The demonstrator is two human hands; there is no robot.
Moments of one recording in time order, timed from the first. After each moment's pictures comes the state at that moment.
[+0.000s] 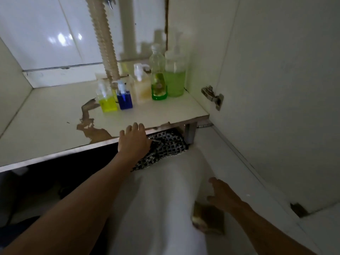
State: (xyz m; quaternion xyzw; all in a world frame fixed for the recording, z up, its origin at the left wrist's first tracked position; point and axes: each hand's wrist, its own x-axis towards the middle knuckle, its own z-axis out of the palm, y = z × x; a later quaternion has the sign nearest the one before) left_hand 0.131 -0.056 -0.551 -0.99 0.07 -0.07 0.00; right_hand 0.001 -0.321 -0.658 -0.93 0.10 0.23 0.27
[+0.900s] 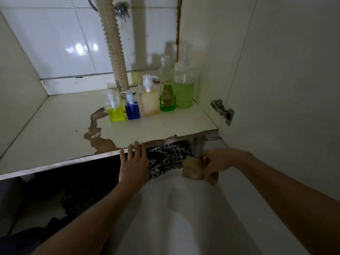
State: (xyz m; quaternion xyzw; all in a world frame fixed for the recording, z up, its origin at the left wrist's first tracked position) left_hand 0.114 -0.044 -0.592 -0.99 0.04 -0.05 0.09; right_hand 0.118 -0.298 -0.507 -0.94 -0.07 0.31 0.10
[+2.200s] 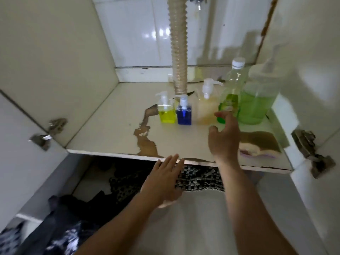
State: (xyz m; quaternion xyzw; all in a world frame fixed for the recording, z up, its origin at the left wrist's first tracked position) left_hand 0.114 -0.031 -0.562 -1.00 0.02 0.07 0.00; right_hand 0.214 -0.168 -0.481 -0.80 -0.03 -0.16 0.58
